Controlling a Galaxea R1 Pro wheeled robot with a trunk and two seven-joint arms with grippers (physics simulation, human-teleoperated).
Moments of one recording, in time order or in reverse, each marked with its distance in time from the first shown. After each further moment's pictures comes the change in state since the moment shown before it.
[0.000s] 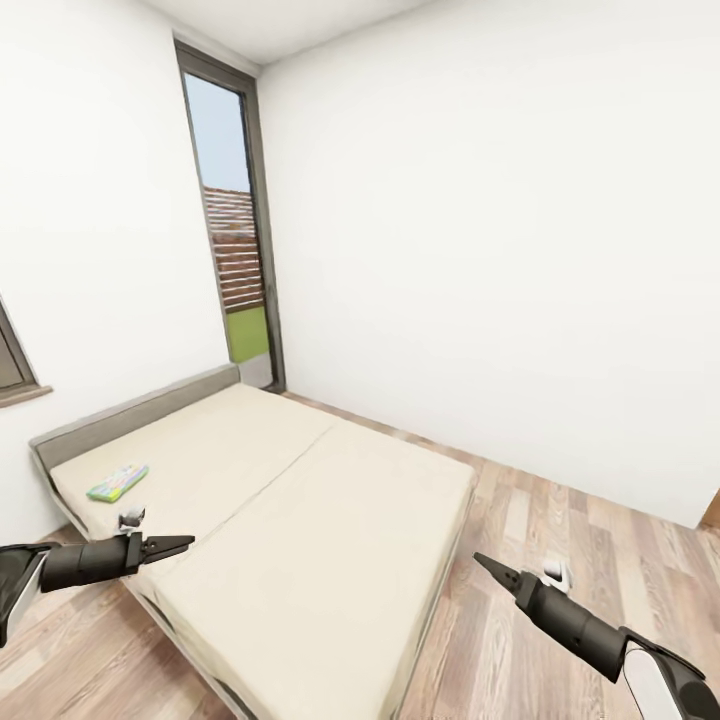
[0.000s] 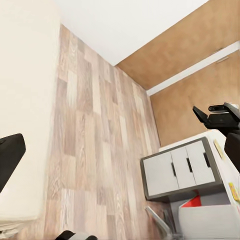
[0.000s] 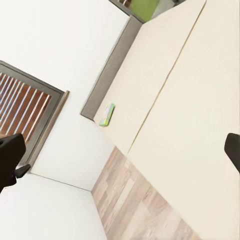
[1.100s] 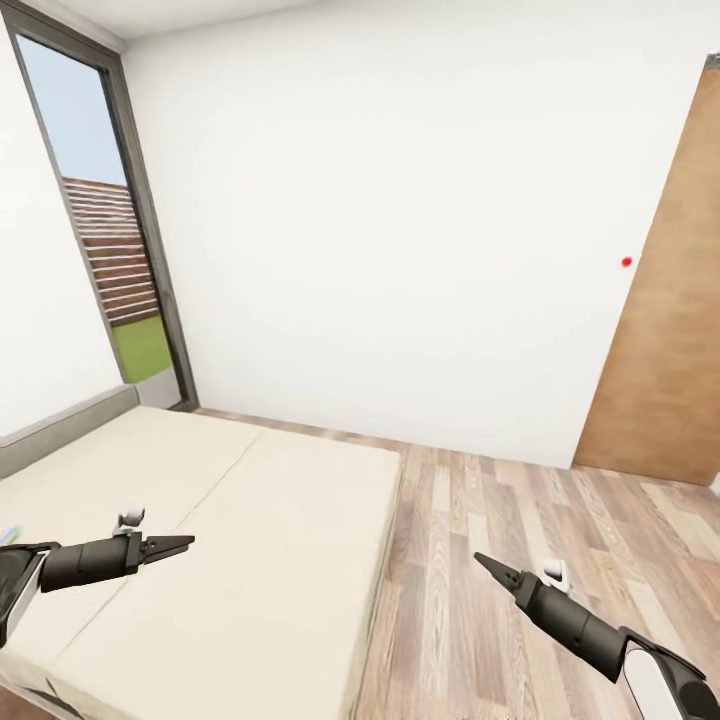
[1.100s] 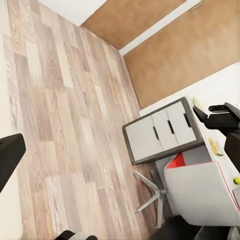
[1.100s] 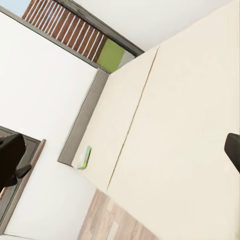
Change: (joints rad) left arm 0.000 0.001 0.000 0.000 0.000 0.001 0.000; right arm 0.000 0.000 0.000 0.000 -0.004 0.000 0.001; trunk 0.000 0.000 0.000
